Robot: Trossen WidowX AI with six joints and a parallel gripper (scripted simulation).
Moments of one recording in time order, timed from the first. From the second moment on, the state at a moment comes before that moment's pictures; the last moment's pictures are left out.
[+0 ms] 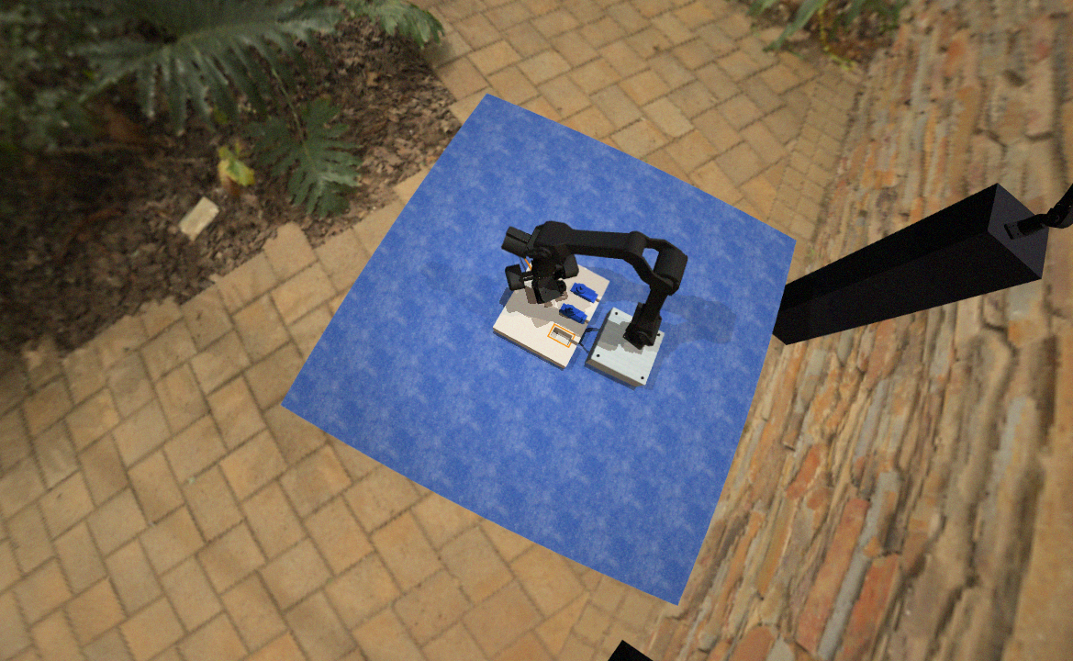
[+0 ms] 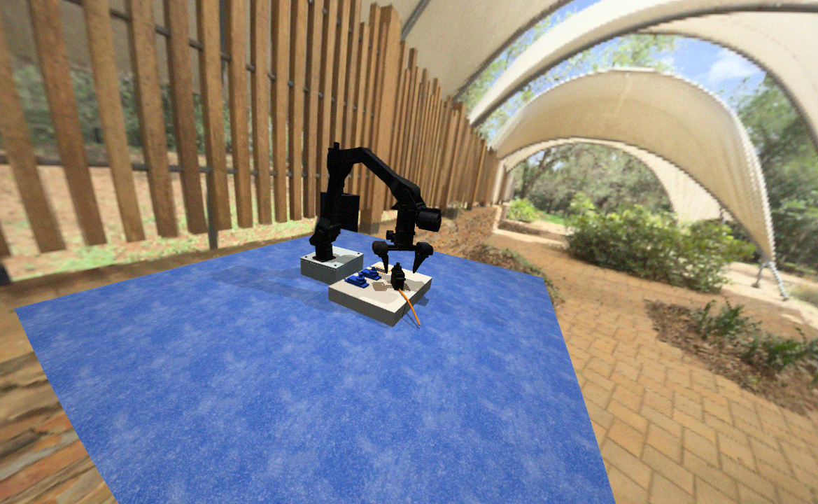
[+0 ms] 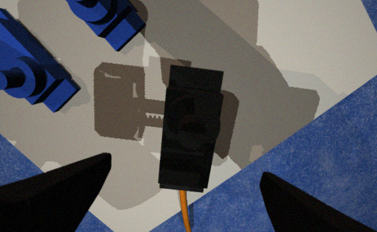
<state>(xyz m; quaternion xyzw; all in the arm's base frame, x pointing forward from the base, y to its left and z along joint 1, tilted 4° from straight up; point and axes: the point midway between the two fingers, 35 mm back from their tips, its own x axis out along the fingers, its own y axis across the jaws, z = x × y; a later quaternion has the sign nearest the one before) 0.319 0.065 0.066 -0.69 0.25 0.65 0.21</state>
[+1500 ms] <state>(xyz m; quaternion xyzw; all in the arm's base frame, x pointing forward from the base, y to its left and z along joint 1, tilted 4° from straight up) 0.302 0.061 0.084 -0.68 0.25 0.66 0.21</state>
